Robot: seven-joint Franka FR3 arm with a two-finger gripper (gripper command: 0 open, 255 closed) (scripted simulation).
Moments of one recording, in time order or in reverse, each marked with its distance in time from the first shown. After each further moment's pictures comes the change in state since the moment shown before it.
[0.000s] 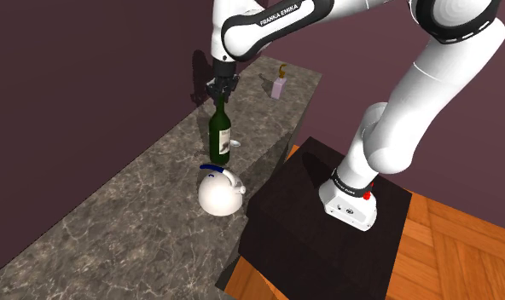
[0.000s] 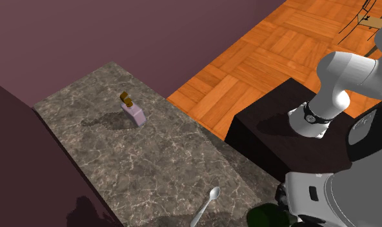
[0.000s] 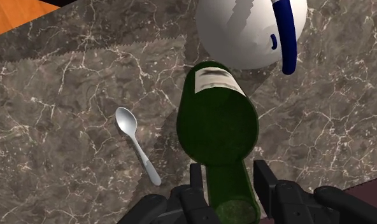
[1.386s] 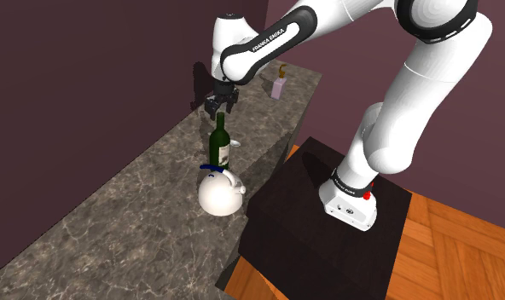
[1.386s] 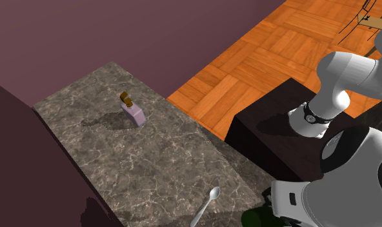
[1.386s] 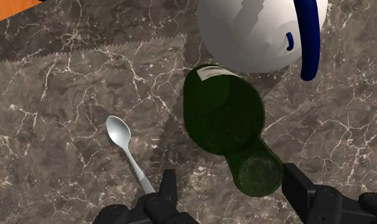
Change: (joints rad) arm 0.002 0.089 0.001 -0.074 0.016 0.163 -0.011
